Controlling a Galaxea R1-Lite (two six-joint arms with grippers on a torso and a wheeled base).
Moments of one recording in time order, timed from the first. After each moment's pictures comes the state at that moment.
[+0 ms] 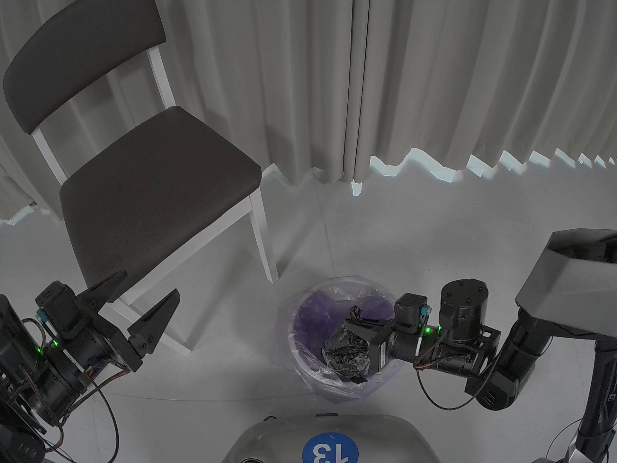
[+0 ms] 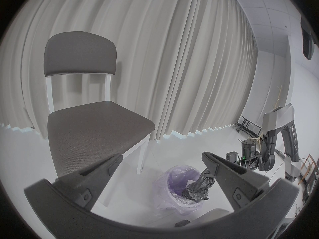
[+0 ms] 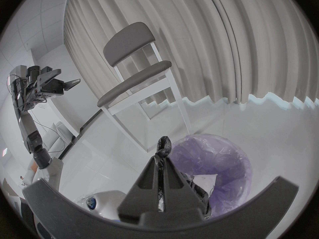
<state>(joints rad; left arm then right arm) -0.42 1.31 -0.05 -1.26 -0.01 -0.10 0.60 2.22 -0.58 -1.35 0.25 0.11</state>
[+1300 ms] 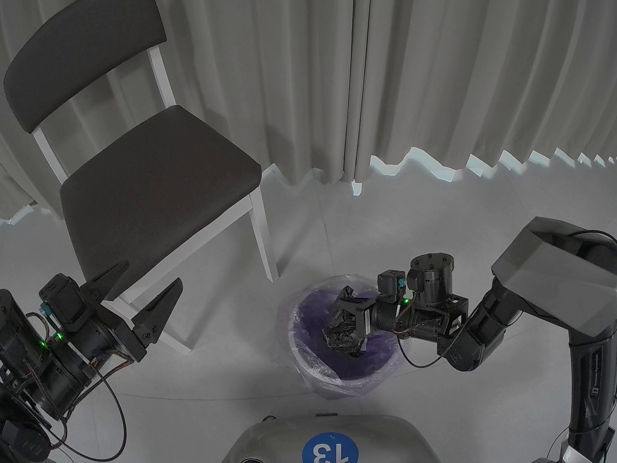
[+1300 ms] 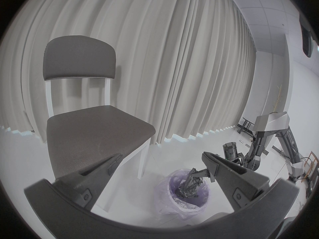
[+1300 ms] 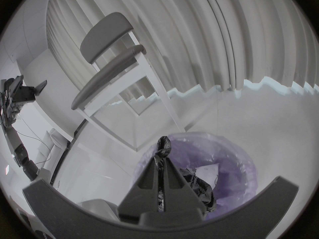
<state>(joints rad) -0.41 1.37 -0.05 -1.36 -0.01 -0.08 0.52 2.37 -0.91 -1.06 0.28 0.15</state>
